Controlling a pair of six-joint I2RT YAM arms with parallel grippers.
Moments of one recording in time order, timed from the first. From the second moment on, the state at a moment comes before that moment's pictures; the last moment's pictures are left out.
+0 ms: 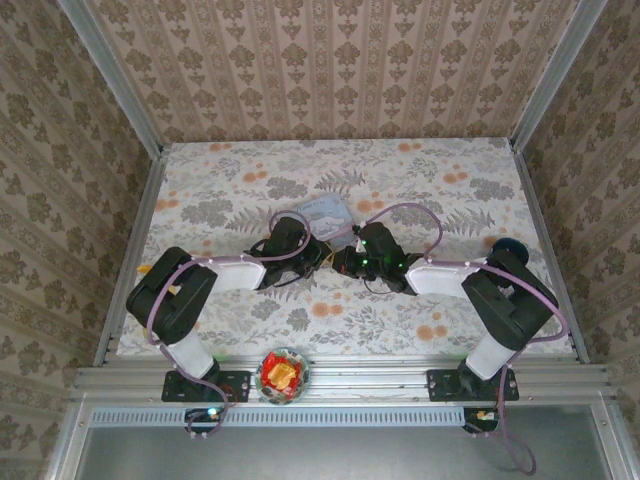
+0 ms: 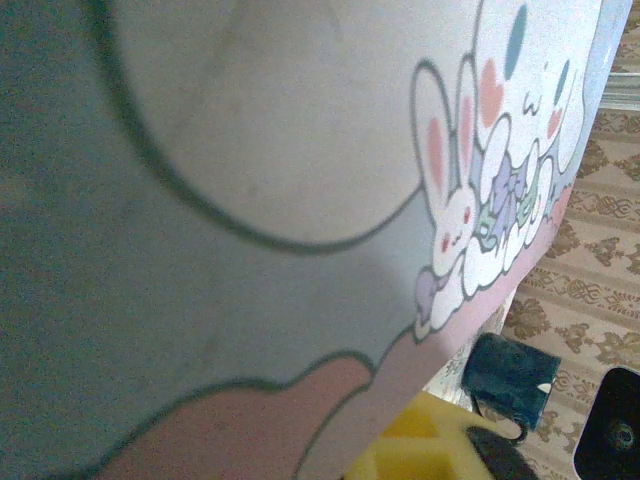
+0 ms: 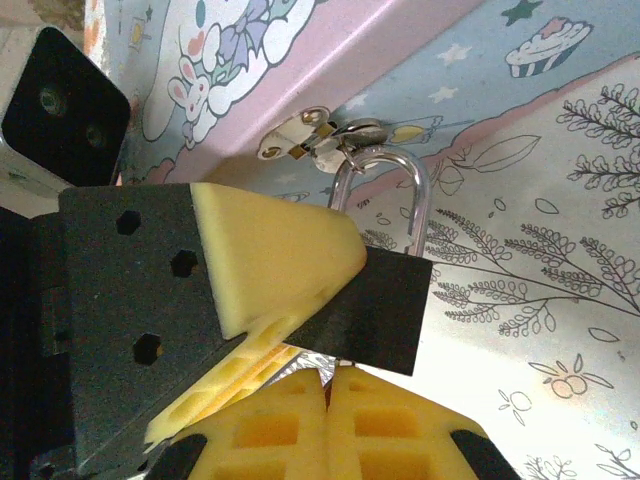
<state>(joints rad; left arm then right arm) -0.70 1.69 0.74 0.28 0.29 -1.38 0.64 1.65 0.74 0.25 -0.26 0.91</state>
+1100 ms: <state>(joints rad) -0.65 1.38 0.71 0.00 0.28 -1.24 0.62 1.69 0.75 0.20 -0.18 0.92</state>
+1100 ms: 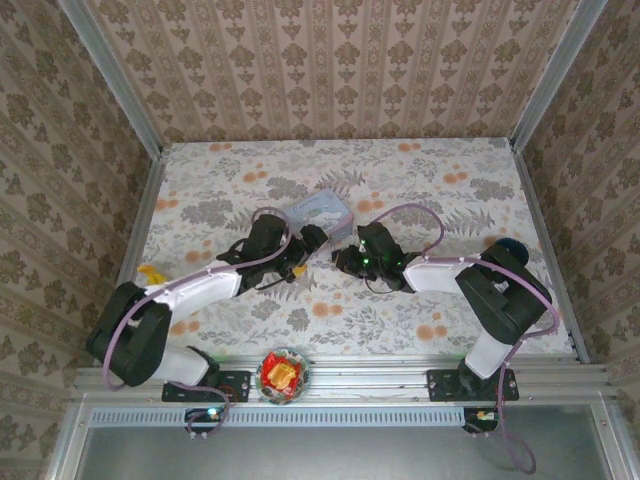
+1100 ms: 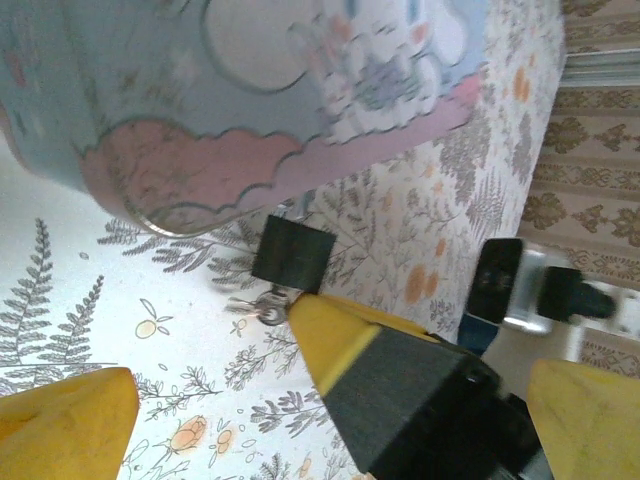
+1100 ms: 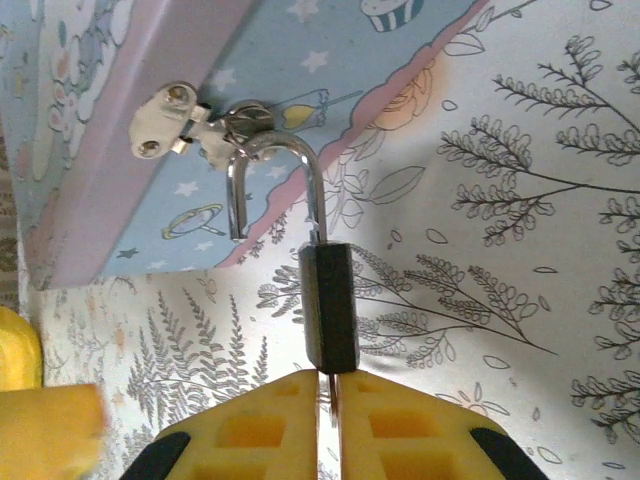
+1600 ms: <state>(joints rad) -0.61 1.23 0.88 -0.26 0.10 -0.86 0.62 1.63 0.79 0.02 -0.08 0.87</state>
